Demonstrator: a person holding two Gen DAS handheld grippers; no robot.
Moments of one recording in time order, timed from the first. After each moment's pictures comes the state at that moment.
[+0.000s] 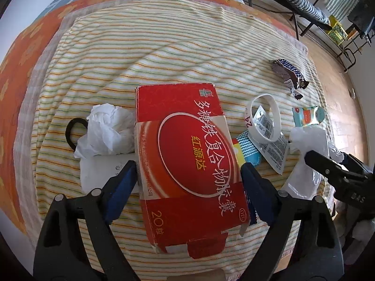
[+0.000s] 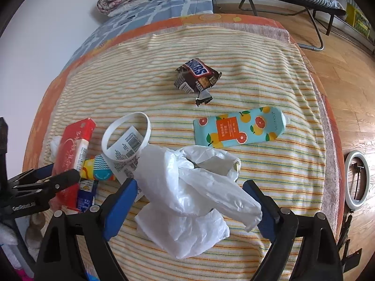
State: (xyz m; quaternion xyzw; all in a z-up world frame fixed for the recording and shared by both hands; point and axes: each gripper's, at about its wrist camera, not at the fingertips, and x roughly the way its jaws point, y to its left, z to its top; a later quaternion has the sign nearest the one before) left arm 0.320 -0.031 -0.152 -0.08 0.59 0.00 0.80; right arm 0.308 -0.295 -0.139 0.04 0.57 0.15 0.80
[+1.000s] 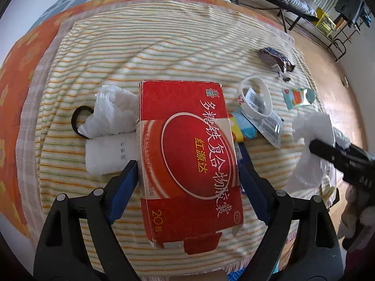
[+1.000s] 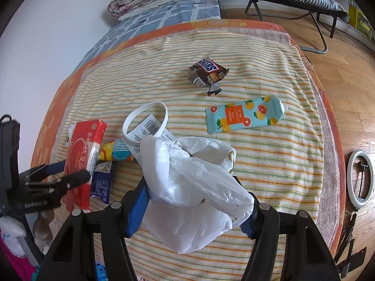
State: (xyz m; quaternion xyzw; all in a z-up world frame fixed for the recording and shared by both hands) left arm 0.295 -0.034 -0.147 -0.06 0.58 -0.03 0.81; right arm 0.273 -0.301 -0.123 0.05 0.56 0.17 0.81
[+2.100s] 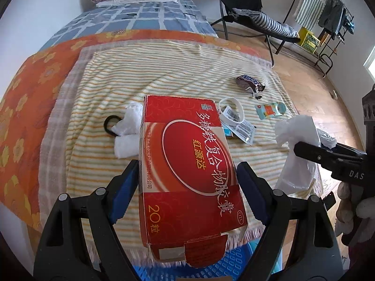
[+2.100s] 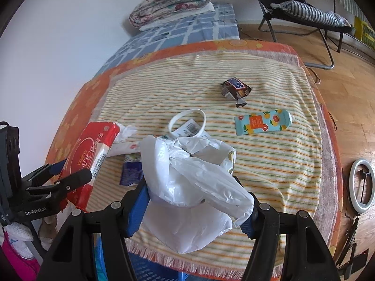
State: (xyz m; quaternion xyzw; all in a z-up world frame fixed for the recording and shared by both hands) left arm 0.220 -0.020 -0.081 -0.07 0.49 -0.05 0.87; right arm 0.220 -0.282 -0.068 0.06 0.51 0.21 0.83
